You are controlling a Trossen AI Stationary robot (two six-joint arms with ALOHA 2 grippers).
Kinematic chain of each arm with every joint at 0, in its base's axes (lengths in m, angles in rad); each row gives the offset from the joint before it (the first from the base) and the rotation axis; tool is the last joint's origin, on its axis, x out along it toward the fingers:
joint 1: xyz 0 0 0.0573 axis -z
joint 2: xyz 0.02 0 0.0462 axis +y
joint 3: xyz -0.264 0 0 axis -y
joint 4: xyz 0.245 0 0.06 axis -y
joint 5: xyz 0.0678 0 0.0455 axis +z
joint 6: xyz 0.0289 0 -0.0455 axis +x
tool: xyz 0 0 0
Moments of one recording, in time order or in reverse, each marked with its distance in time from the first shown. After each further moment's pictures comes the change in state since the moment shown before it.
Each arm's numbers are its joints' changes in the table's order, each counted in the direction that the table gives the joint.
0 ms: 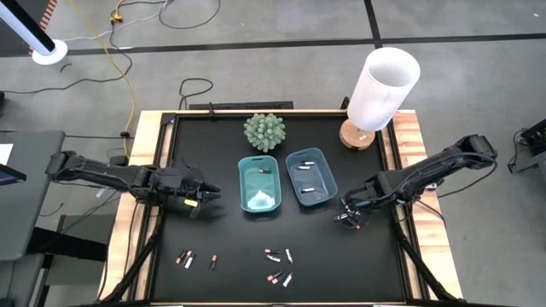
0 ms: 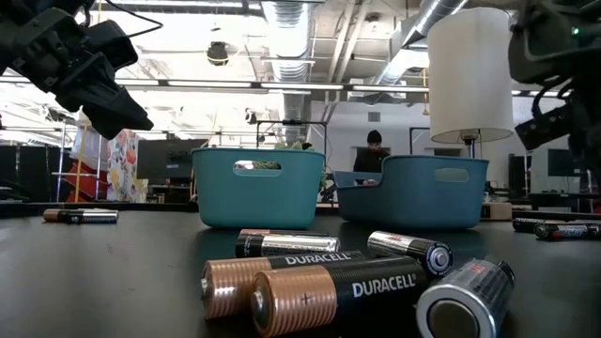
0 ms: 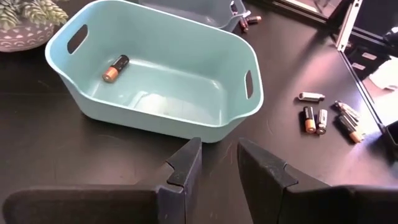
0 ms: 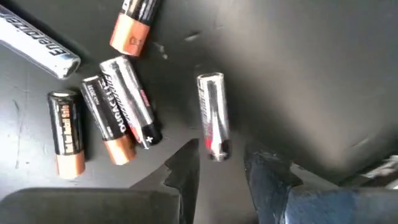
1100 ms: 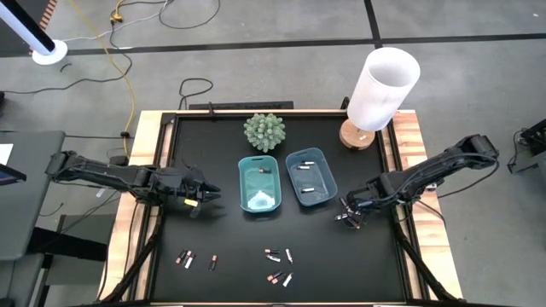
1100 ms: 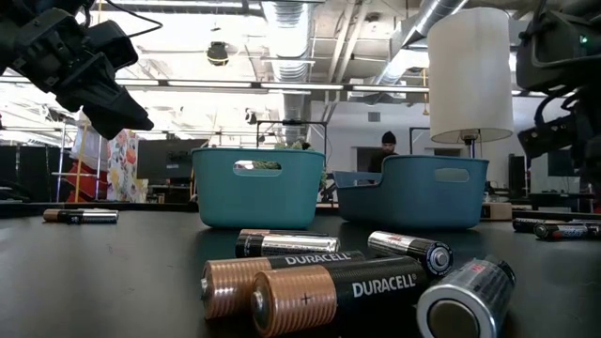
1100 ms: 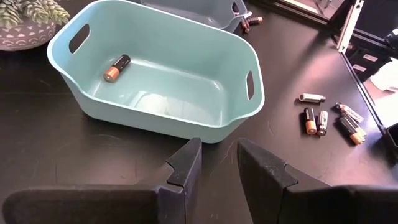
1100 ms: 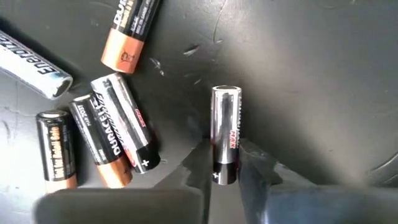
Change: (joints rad) left arm 0.000 0.000 0.000 0.000 0.004 -0.007; right arm 0.002 -0.045 -0.089 0.132 -0.047 0.015
